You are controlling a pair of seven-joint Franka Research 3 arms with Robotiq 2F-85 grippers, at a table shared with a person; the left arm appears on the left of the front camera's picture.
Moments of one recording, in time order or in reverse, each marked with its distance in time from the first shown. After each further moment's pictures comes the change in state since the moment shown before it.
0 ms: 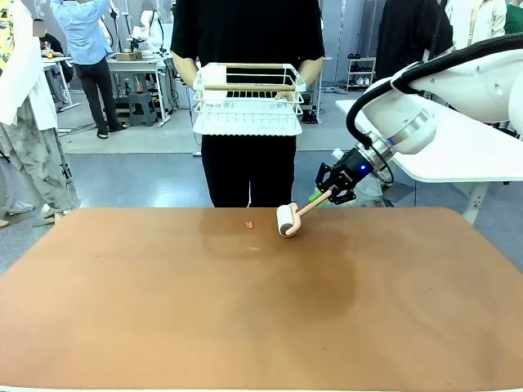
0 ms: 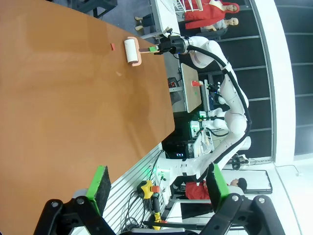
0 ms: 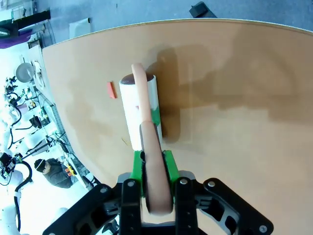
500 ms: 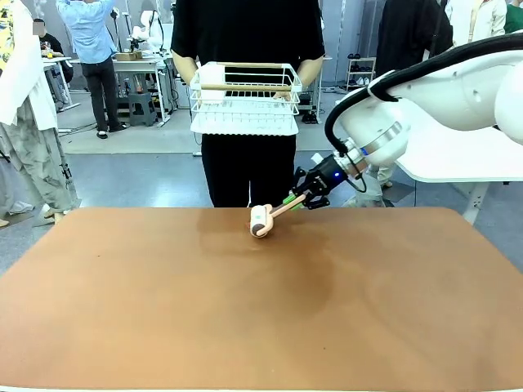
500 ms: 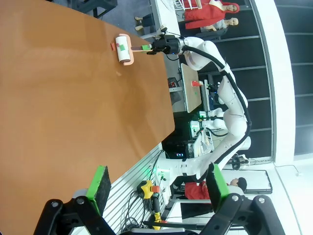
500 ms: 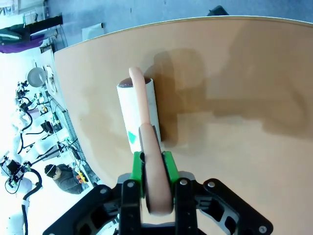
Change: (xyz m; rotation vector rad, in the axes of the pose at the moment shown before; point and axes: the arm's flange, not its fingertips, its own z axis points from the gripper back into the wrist) left arm 0.000 0.000 0.000 0.000 0.000 0.000; right arm -0.009 0.033 -0.058 0.067 -0.036 -0.010
